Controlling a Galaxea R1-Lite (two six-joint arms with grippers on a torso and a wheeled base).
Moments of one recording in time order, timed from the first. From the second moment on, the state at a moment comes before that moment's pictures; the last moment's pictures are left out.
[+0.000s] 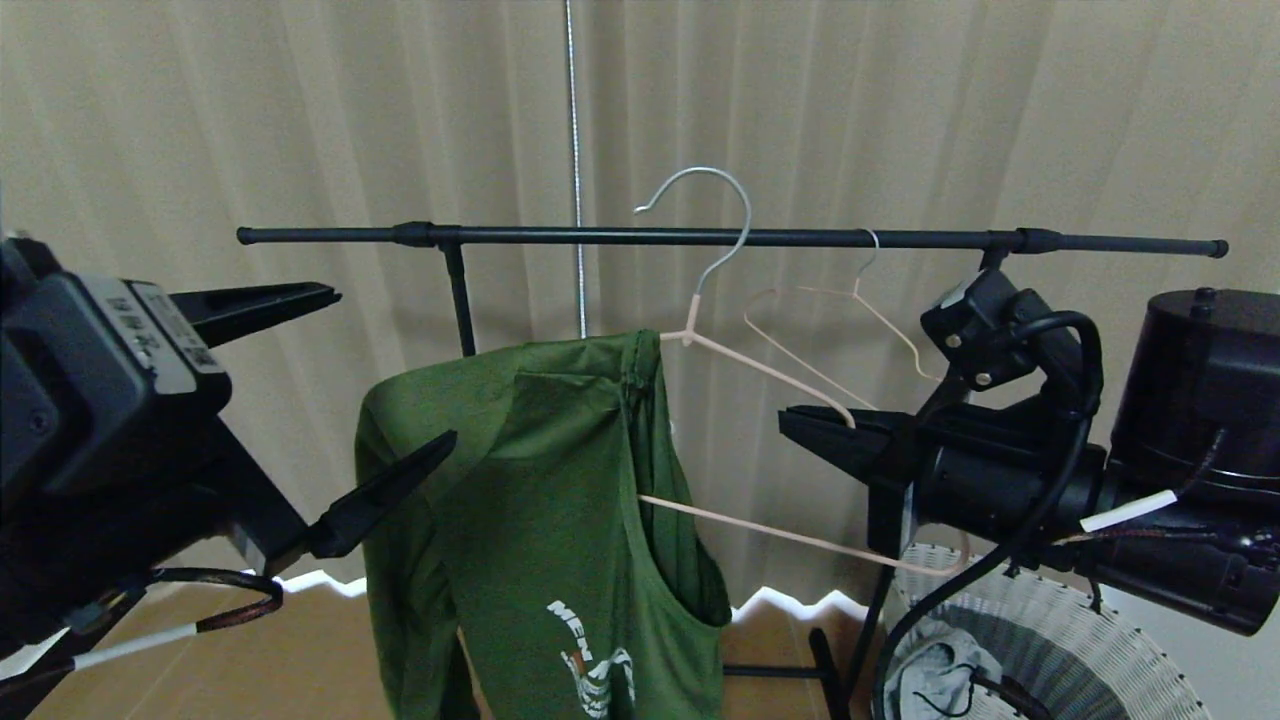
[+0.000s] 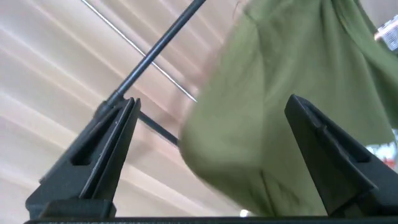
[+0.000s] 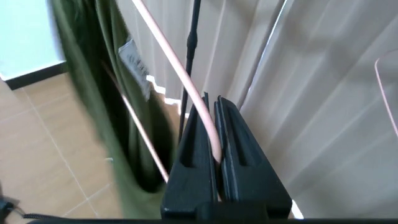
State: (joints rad) left arm -0.57 1.16 -0.59 -0.55 0.02 0.75; right arm 0.67 1.52 -0.70 -0.61 0.07 -0.03
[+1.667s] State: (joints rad) left arm -0.53 1.45 -0.78 -0.55 -0.11 0.76; right arm 0.75 1.51 -0.70 -0.62 0.11 -0.03
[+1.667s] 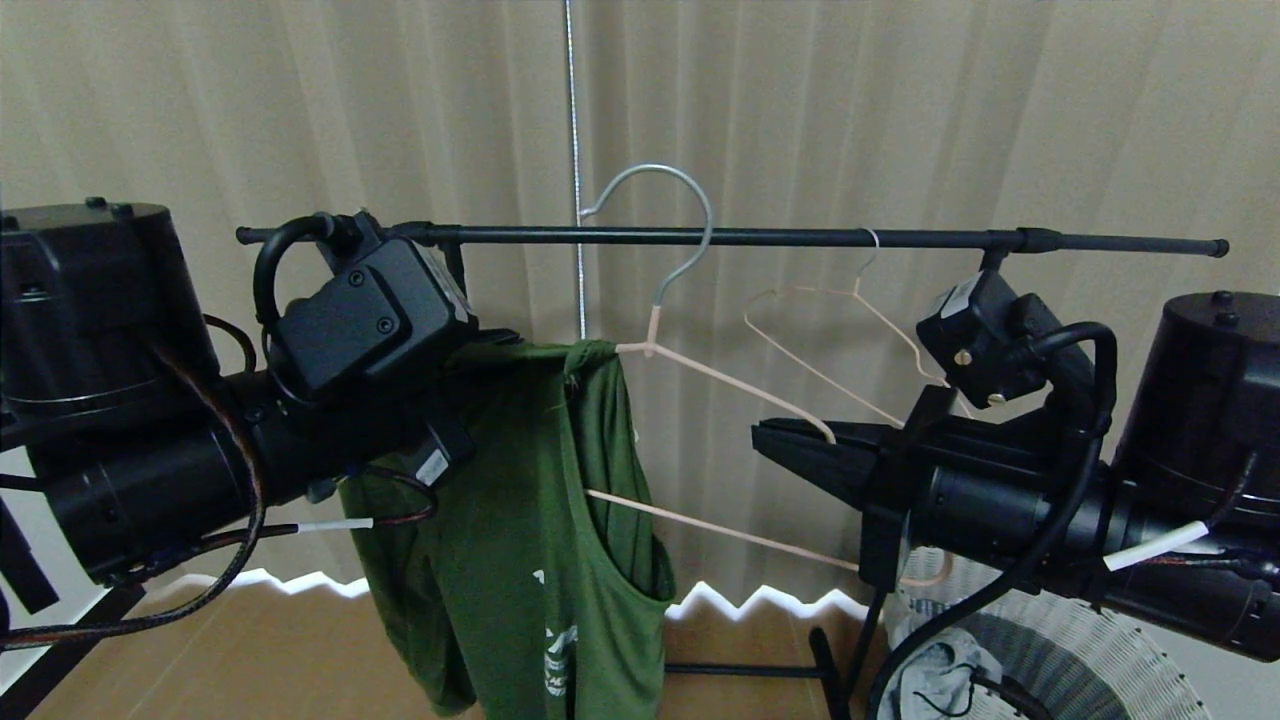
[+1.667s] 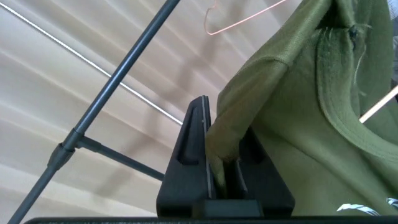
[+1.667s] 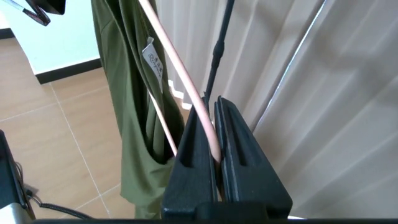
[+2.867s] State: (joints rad) left arm -0.42 1.46 -0.74 -0.70 0.07 0.69; right arm 0.66 1.39 -0.51 -0.62 0.10 -0.03
